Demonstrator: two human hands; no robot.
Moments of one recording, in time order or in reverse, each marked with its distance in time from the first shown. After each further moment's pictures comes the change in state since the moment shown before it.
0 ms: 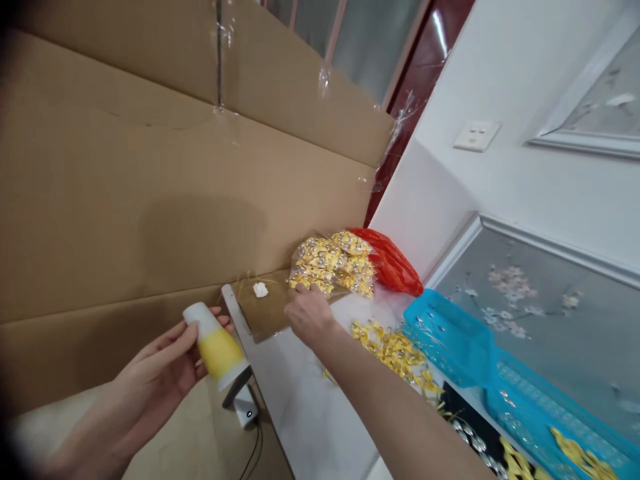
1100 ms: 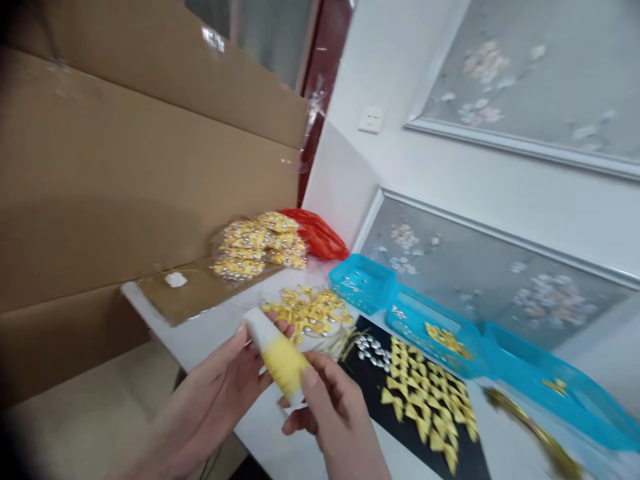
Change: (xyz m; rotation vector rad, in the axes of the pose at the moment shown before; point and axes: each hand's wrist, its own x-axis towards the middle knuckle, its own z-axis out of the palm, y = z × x) left_hand -0.075 -0.085 0.136 -0.230 -0.526 -0.433; right_hand -0.243 -0.074 -0.020 2.070 0.810 0.957
